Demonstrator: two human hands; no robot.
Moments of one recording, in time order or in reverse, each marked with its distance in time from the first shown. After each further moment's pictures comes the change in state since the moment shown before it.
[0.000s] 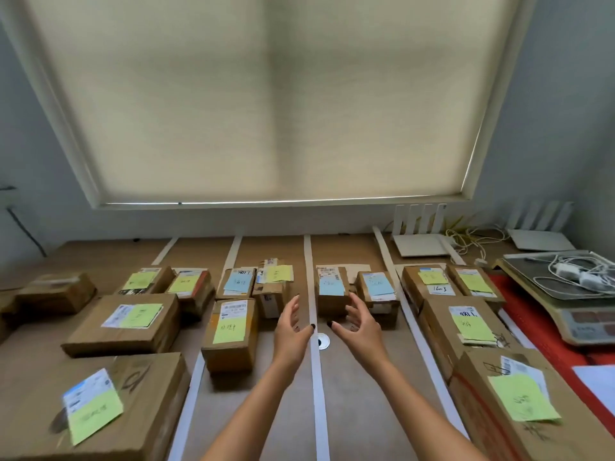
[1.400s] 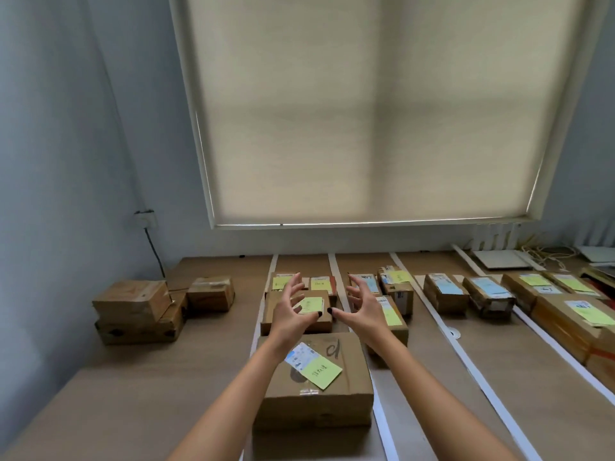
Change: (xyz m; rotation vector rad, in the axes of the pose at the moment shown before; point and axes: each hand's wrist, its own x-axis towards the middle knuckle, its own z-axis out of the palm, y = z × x) left_hand -0.064 -0.012 -0.481 -0.004 -0.111 0.313; right_hand -0.166 -0.212 0.370 -0.058 -0.011 -0.253
